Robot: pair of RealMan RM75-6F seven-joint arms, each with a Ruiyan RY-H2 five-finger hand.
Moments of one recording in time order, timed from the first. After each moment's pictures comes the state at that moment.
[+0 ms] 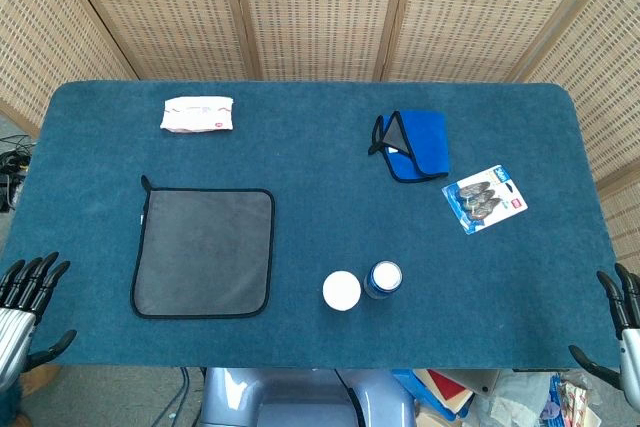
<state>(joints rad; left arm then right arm) 0.03 -1.04 0.08 -1.71 1.74 1.61 0.10 -0.14 -1.01 0.01 -1.74 -1.63 1.70 -0.06</state>
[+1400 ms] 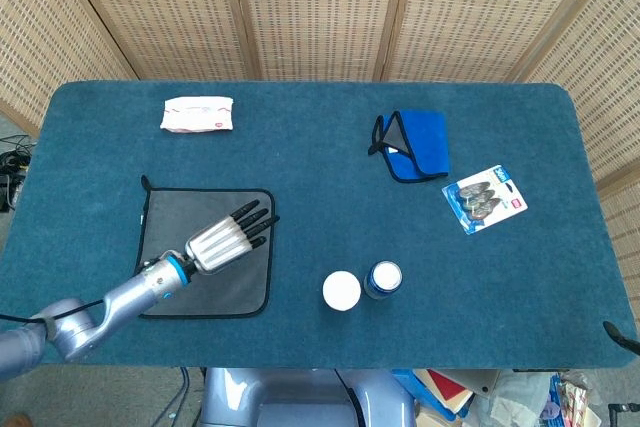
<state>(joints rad) -0.78 -1.40 -0.15 -1.40 1.75 0.70 0.33 -0.08 -1.01 0.13 -1.73 -1.33 1.59 -0.05</state>
